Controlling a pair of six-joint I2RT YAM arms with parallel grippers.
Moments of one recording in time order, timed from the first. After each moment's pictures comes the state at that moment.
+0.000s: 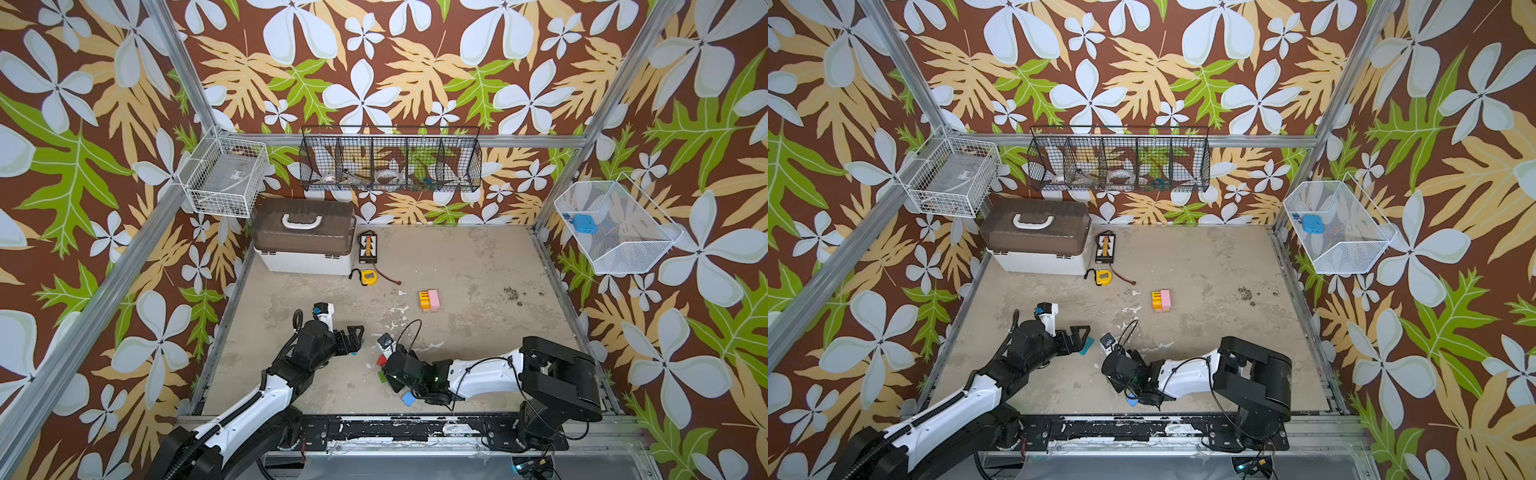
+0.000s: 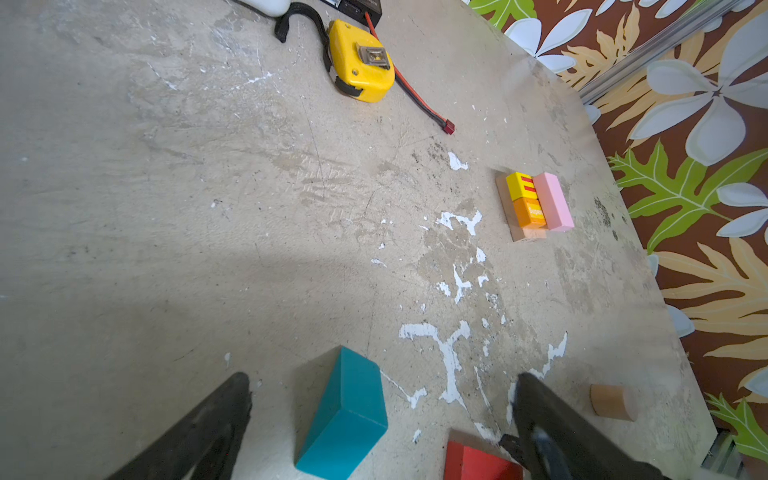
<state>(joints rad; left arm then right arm) -0.45 0.89 0.23 0.09 0.07 -0.64 1.23 1.69 0.71 0.13 0.39 0.40</state>
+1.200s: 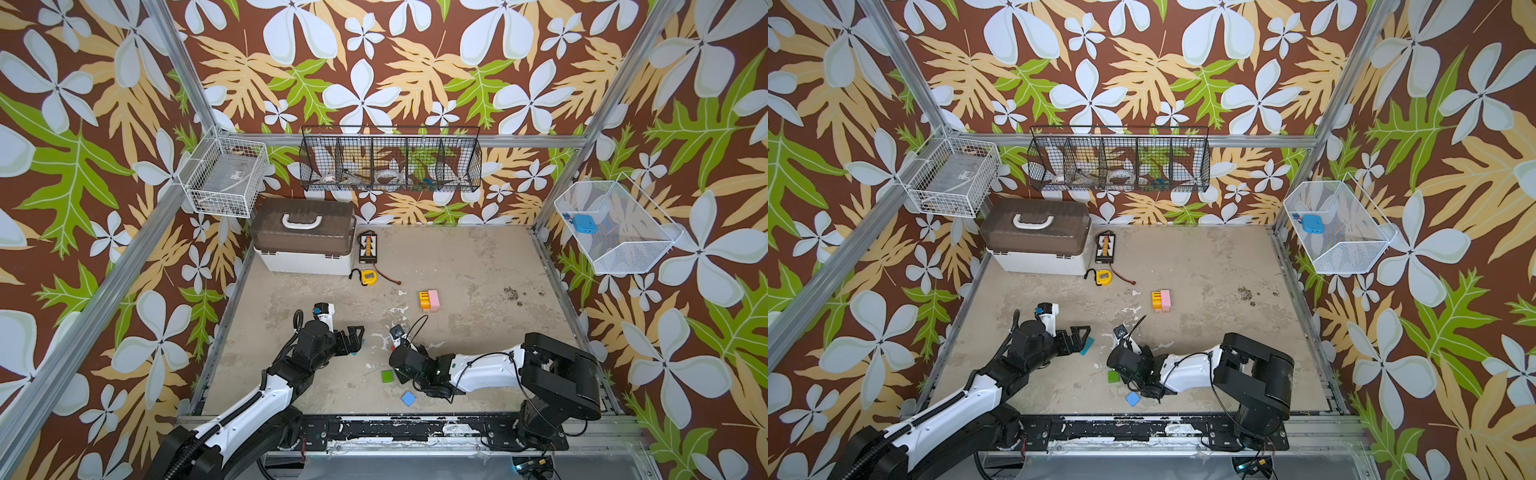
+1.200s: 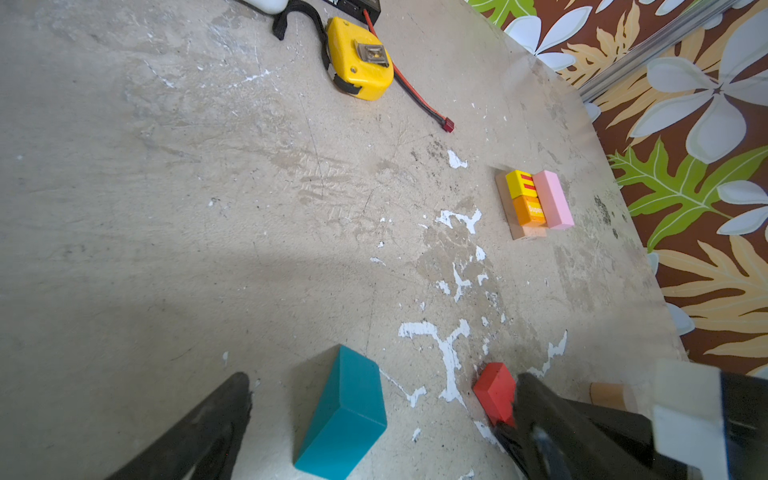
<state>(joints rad) -0.46 0.89 0.23 0.09 0.07 -0.64 1.18 1.69 0.72 0.05 0.46 0.48</state>
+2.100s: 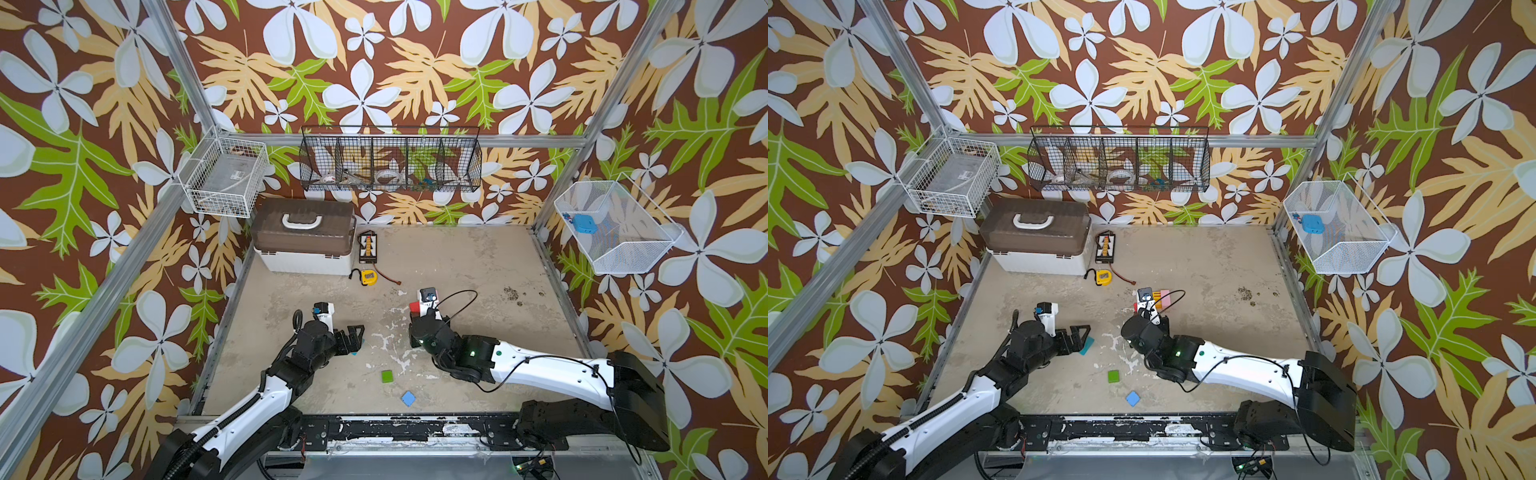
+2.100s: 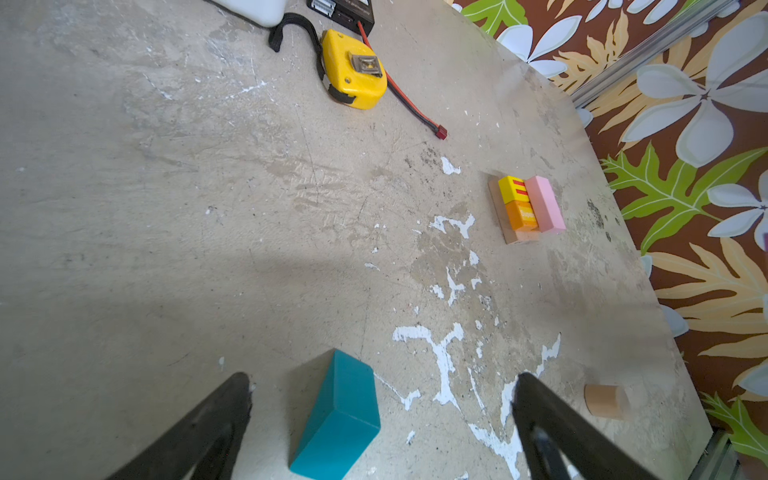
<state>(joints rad) -0.46 0.86 0.23 0.09 0.07 -0.64 1.05 1.33 0.84 -0.19 0.65 0.58</state>
